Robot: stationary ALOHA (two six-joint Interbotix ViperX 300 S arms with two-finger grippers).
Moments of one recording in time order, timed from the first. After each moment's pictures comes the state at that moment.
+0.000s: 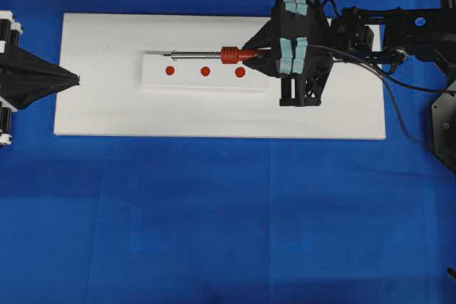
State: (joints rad) left arm 0.00 -0.97 1.24 0.00 -0.35 0.00; right arm -0.18 -0.19 0.61 0.08 0.20 -0.19
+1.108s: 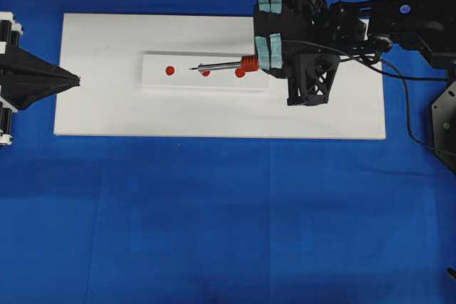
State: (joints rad) left arm 0.00 -0.97 1.25 0.00 -0.35 0.00; right arm -0.21 -0.13 0.53 0.08 0.52 -0.17
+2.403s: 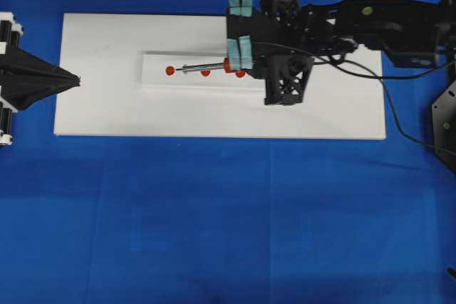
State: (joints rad) left arm 0.00 -0.97 1.25 0.00 -0.35 0.00; right arm -0.21 0.02 0.44 0.08 0.50 -0.17
